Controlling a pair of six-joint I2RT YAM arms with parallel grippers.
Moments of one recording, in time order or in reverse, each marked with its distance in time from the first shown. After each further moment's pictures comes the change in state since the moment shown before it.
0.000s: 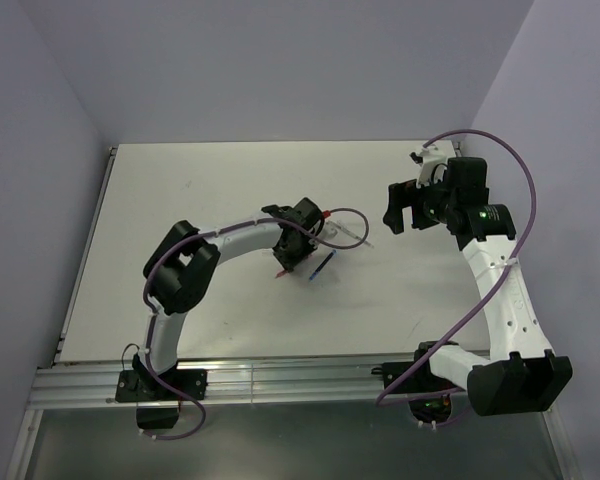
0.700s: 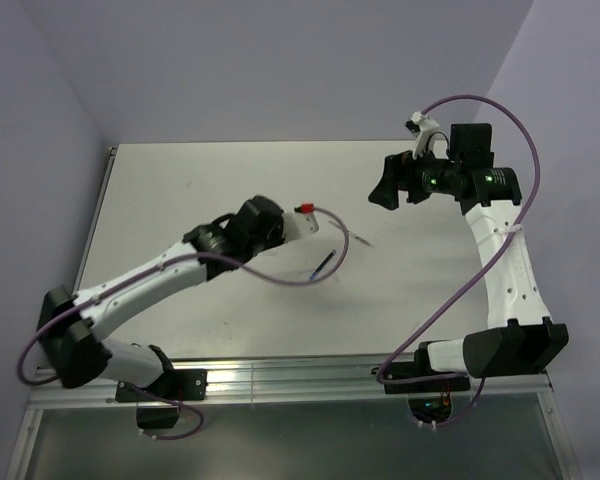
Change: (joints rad) left arm -0.055 -0.601 -0.225 0.125 -0.318 0.379; right arm 0.000 0.180 0.314 -0.128 -0.253 0.007
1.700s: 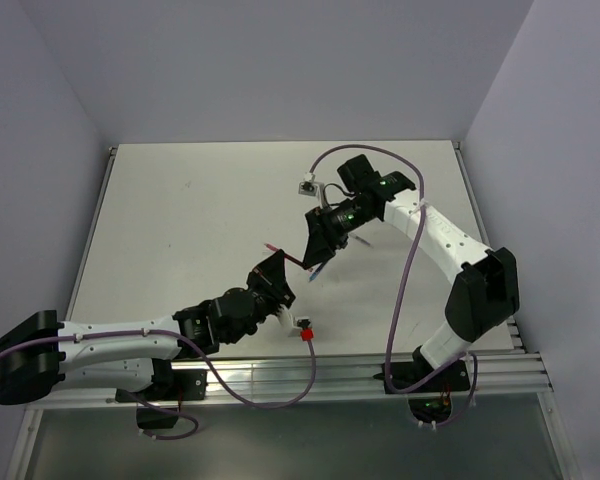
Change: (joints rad) left arm -0.399 -0.394 -0.786 0.967 -0.202 1.081; right arm 0.454 0.283 -0.137 -0.044 -0.374 -0.004
